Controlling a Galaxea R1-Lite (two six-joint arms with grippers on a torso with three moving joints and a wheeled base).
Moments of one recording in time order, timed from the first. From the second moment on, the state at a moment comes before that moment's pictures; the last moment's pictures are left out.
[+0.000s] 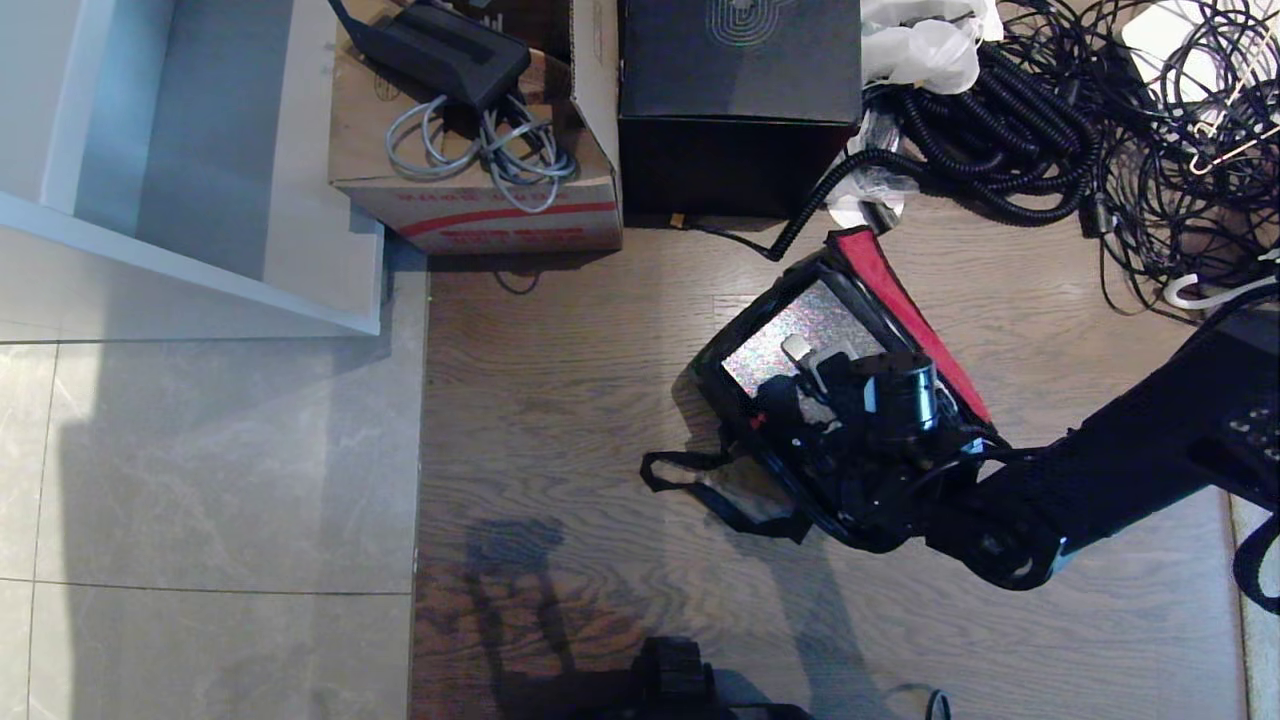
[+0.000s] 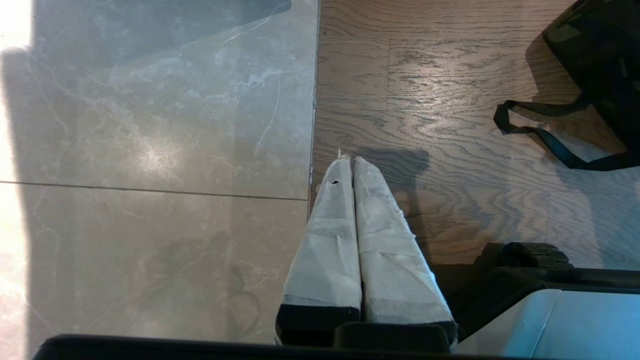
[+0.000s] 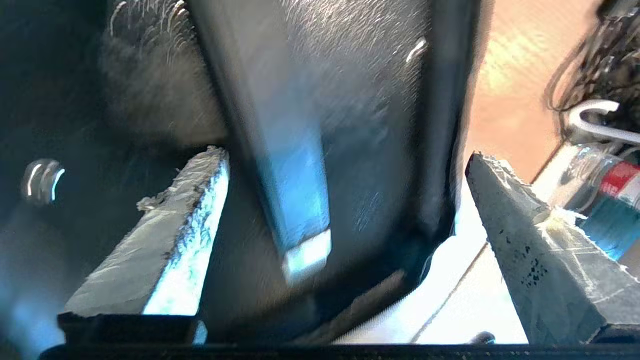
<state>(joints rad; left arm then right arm) 0.00 0.00 0.00 0.00 0.00 -0.01 0.51 2.07 -0.91 -0.81 -0.85 -0.46</state>
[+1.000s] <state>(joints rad) 0.00 0.00 0.00 0.00 0.00 -0.01 0.52 2.19 -0.96 -1.06 -1.00 -0.54</state>
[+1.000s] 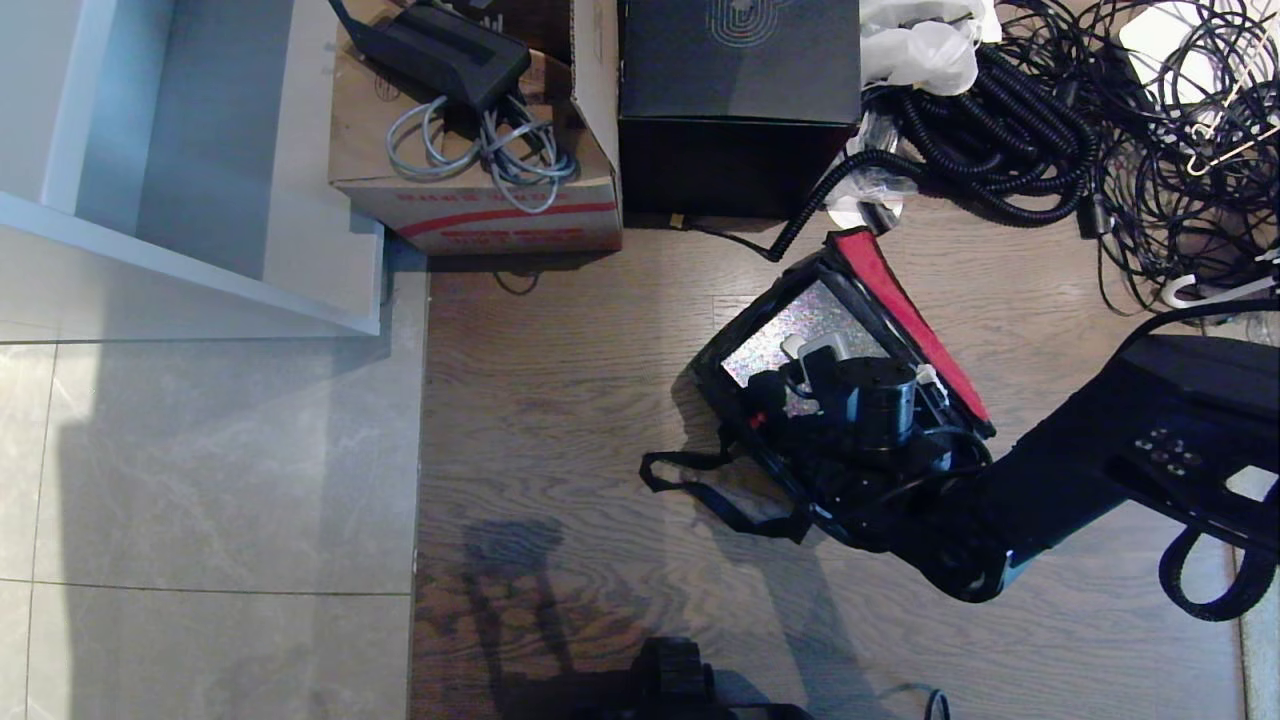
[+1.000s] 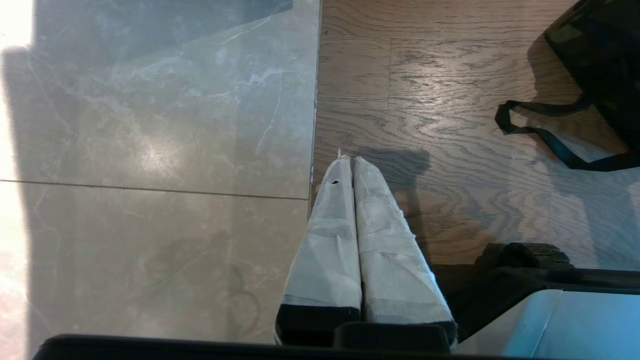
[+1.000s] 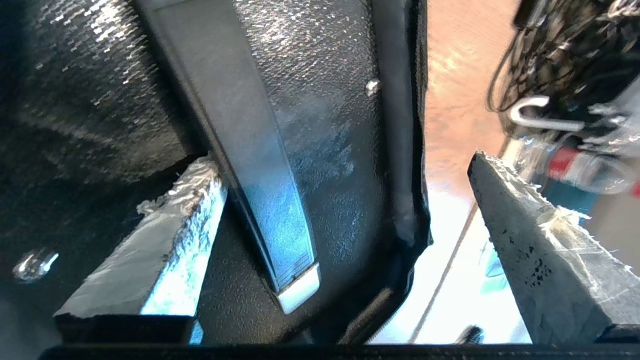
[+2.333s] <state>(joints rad) 0.00 0.00 0.00 0.00 0.01 -0.01 0.34 2.36 -1.10 -1.16 -1.03 -0.52</state>
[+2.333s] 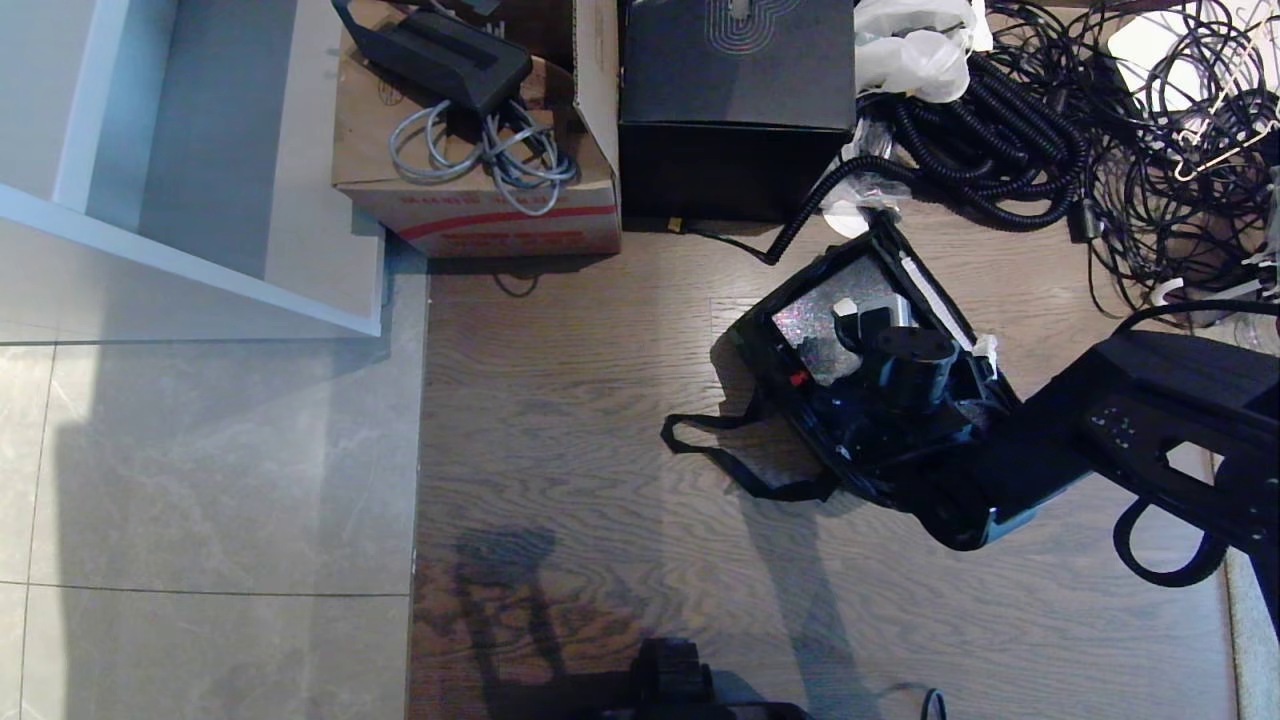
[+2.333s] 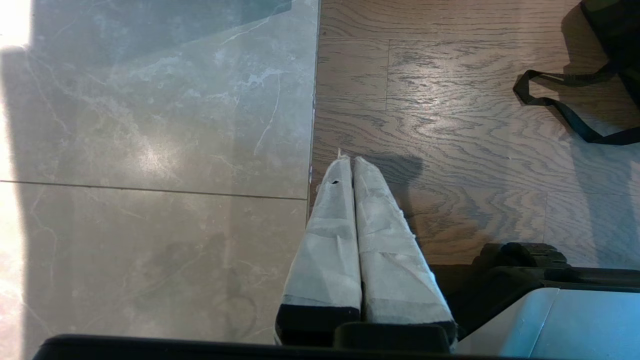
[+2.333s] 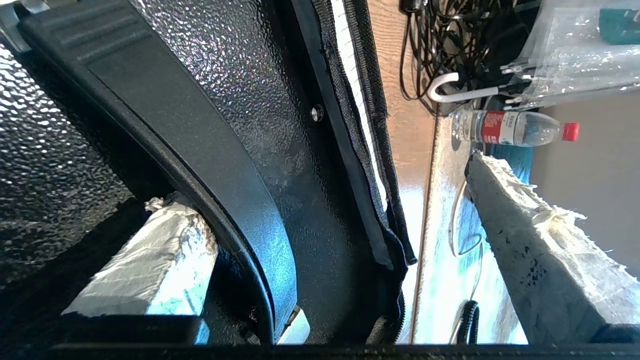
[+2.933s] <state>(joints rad) 0.00 0.00 0.00 0.00 0.00 -0.01 0.36 2.39 -1.09 -1.14 -1.02 -0.52</state>
